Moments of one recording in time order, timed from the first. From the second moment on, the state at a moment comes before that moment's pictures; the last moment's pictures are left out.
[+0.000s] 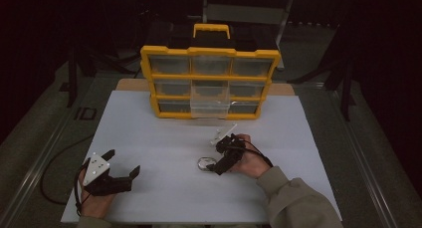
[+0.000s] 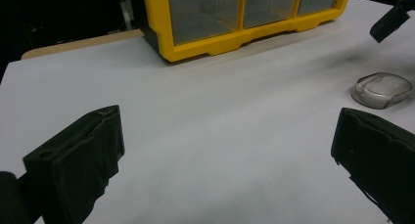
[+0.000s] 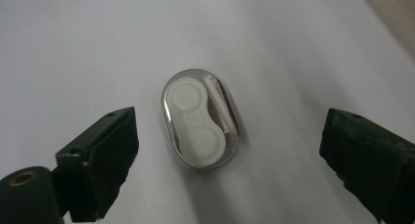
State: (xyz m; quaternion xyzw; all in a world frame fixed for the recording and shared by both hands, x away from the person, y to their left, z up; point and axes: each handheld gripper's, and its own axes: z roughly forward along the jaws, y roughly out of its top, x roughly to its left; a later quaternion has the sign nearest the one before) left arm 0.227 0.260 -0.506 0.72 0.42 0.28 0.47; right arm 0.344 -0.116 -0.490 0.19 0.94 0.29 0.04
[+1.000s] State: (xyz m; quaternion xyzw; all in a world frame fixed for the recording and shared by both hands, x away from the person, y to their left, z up) left arm 0.228 0.260 -0.507 0.73 0.42 0.28 0.47; right arm 0.345 -0.079 -0.510 0.11 0.97 0.19 0.01
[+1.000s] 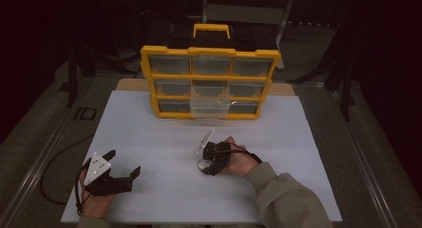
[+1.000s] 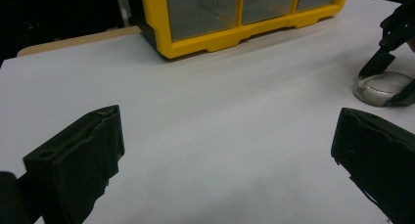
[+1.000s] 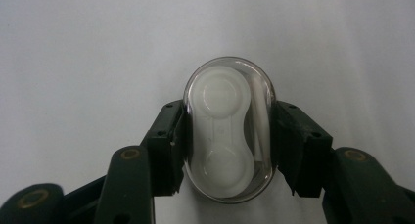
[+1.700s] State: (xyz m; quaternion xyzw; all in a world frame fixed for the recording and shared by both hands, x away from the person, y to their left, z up) left arm 0.228 0.259 -0.508 0.73 0.42 0.28 0.46; right arm 0.348 -0.088 -0.493 0.16 0.96 0.21 0.00
